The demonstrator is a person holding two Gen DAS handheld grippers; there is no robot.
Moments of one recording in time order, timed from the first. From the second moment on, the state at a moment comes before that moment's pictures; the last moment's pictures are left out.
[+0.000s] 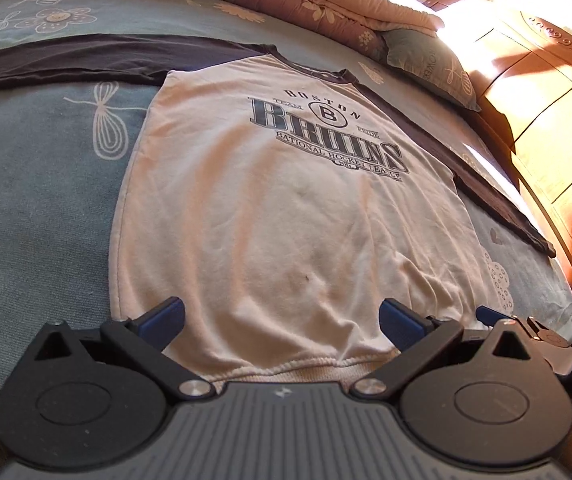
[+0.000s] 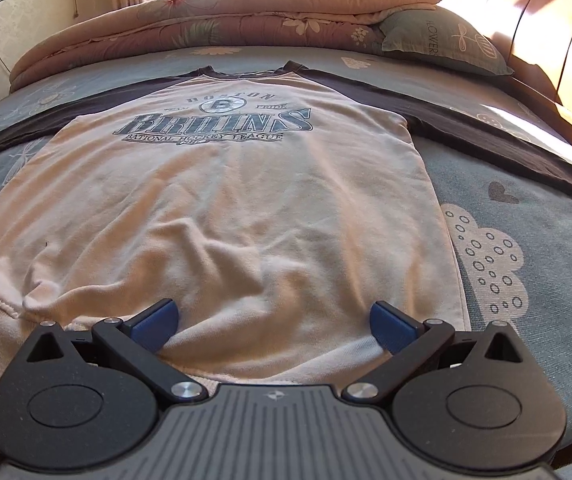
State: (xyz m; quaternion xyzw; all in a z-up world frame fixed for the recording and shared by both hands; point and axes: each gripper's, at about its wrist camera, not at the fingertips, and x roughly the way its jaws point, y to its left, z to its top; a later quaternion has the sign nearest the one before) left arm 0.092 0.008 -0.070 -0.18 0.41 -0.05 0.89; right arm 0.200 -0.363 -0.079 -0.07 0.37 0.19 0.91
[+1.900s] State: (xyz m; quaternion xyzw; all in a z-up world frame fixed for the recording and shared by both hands) left arm 0.216 -0.066 -0.075 -0.08 0.47 -0.06 0.88; right arm 0.495 -0.690 -0.062 0.13 0.45 0.02 0.88
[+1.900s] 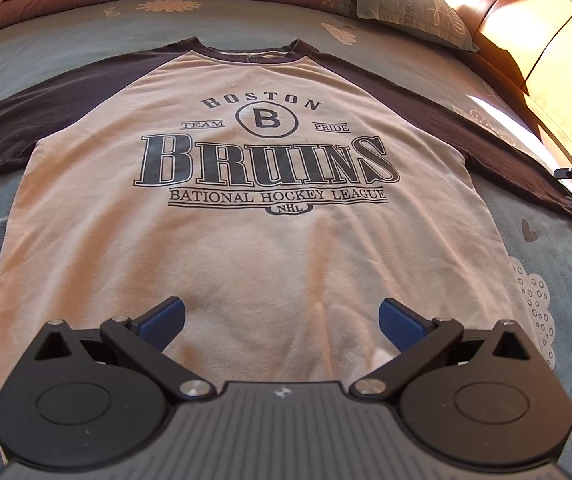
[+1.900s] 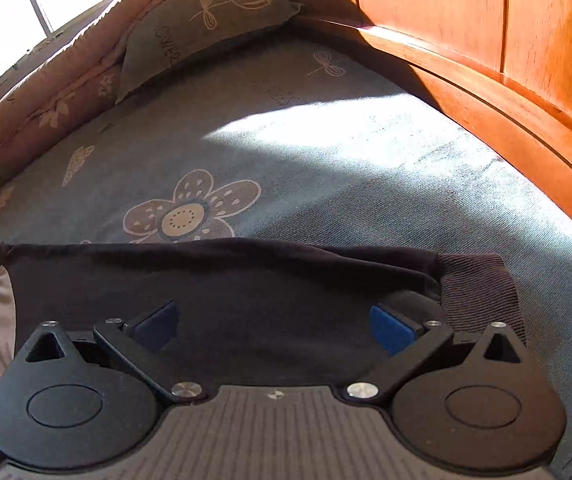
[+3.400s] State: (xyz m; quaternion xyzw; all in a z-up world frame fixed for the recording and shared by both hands) left arm 0.144 -0.008 -0.076 0.02 0.43 -0.09 0.90; right arm 0.274 -0.371 -0.078 -0.06 0.40 0.24 0.88
